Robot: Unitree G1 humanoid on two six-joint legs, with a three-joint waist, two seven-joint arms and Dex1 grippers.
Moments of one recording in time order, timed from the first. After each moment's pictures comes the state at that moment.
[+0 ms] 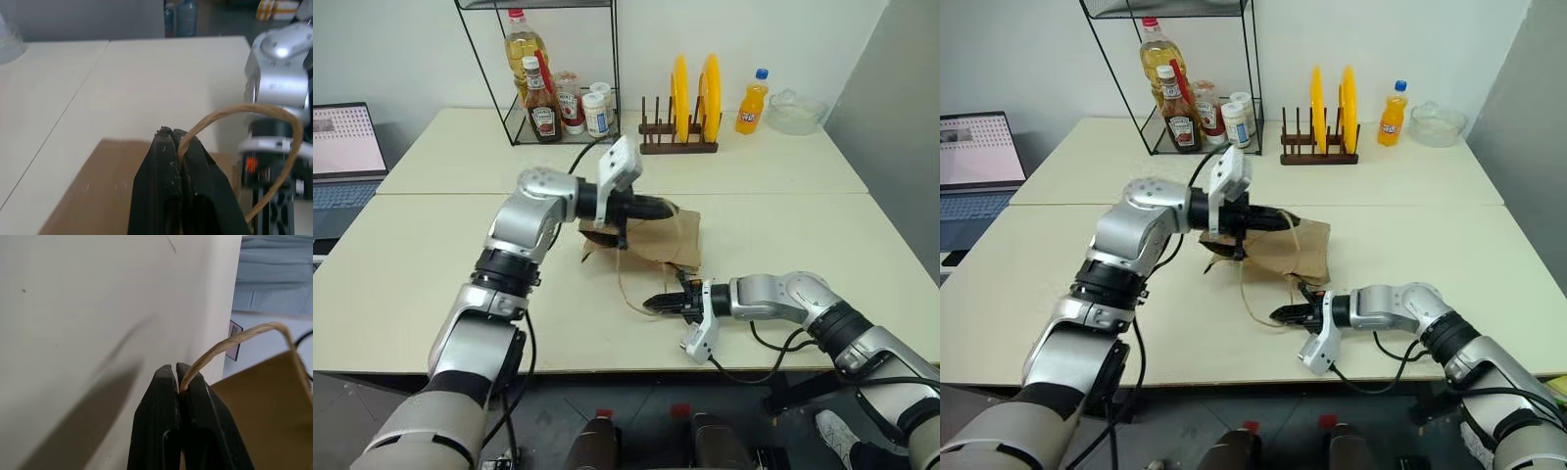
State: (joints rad) left arm -1.06 0.36 -0.19 0.43 -0.31 0.44 -1.26; right arm -0.74 -0.61 0.73 0.43 -1.01 -0.96 0.10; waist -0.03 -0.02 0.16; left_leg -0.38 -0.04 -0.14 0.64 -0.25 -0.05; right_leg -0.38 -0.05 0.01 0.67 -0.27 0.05
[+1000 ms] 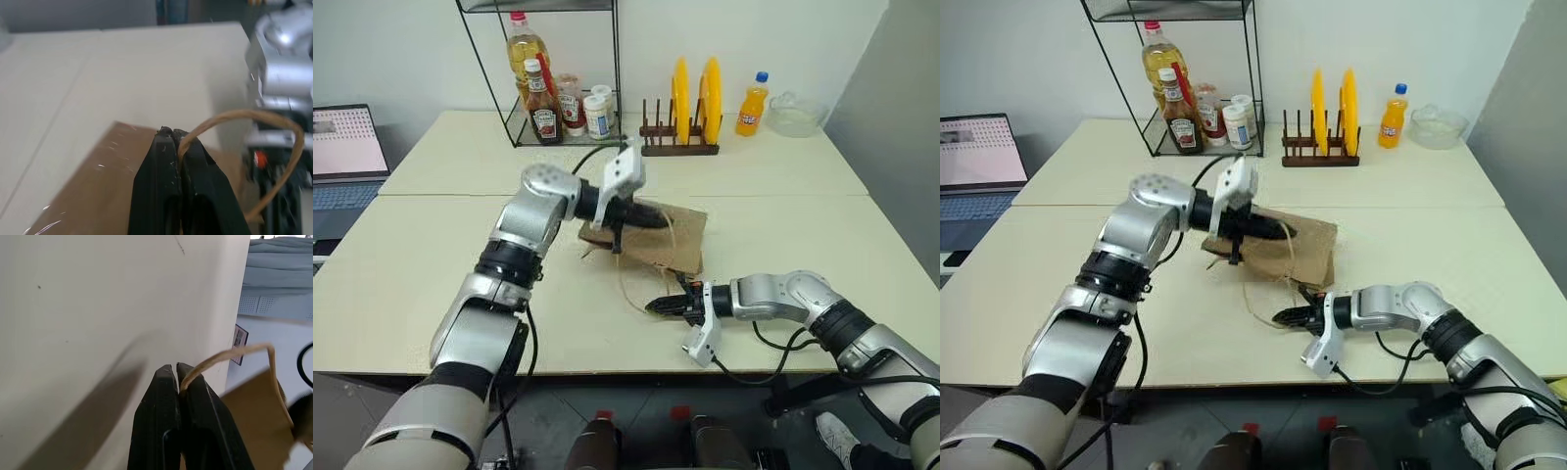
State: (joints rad) left arm -1.00 0.43 -0.26 0.51 -0.17 0.28 -1.39; right arm -0.74 -0.63 0.74 0.43 -0.99 -0.96 0.12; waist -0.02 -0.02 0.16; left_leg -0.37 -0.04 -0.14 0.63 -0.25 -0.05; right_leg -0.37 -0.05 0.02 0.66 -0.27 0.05
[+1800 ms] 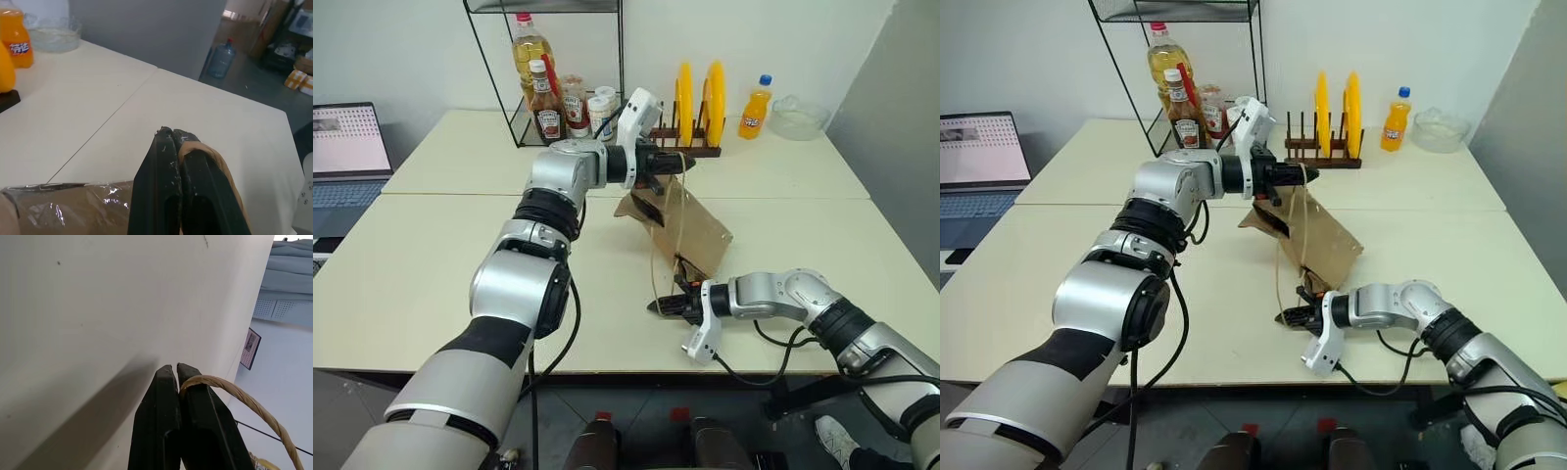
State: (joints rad) left arm -1.39 0.22 -0.01 1.07 -0.22 0.43 -1.05; right arm -0.74 -0.63 0.75 0.39 -1.04 -0.92 0.15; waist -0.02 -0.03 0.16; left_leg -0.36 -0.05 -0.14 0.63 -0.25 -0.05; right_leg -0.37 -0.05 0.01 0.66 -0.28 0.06
